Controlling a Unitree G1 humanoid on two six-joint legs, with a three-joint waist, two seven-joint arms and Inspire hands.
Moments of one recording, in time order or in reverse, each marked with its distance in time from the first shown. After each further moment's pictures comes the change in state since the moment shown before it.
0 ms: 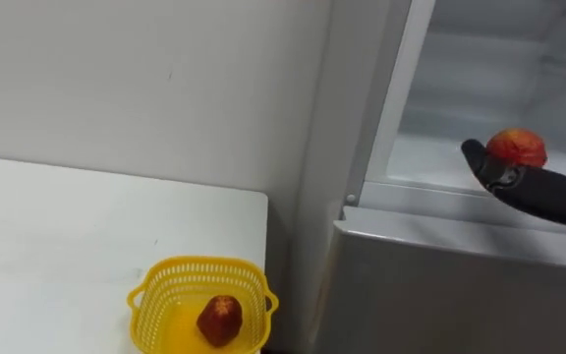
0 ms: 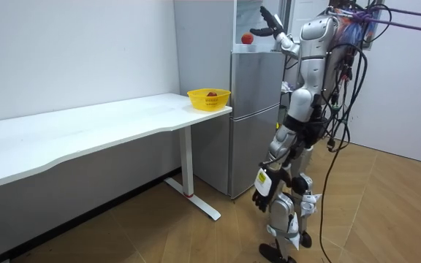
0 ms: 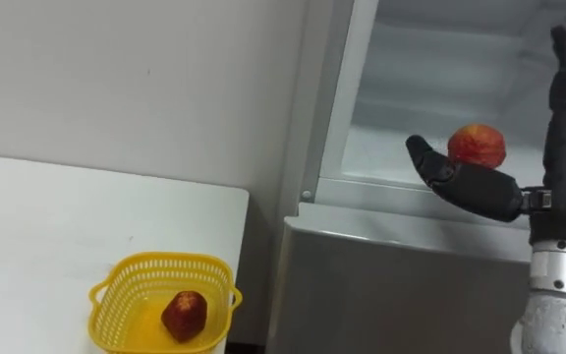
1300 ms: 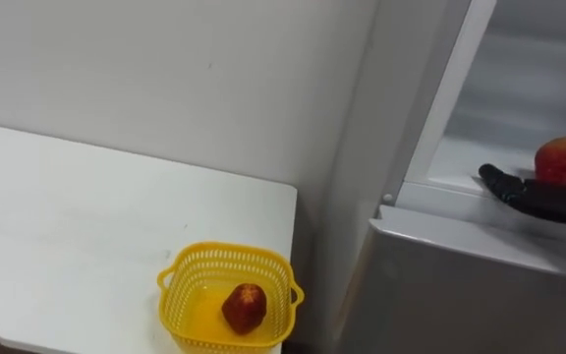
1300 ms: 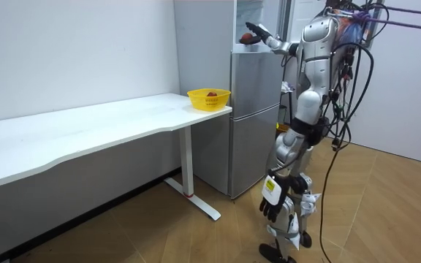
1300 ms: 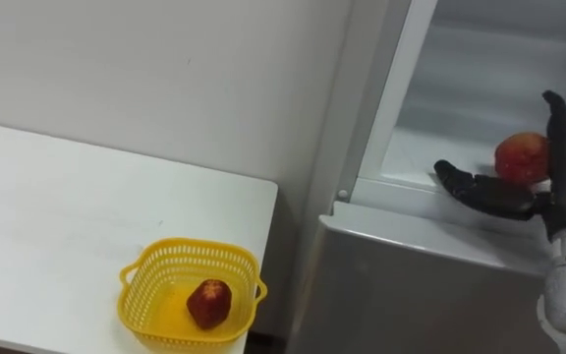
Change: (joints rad) left arm 0.043 0.046 0.017 -0.044 0.010 0.022 0.003; right arm -0.260 -0.166 0.143 0.488 0.040 0.060 0.030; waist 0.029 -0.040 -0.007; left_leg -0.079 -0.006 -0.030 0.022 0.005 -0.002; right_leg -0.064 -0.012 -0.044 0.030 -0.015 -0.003
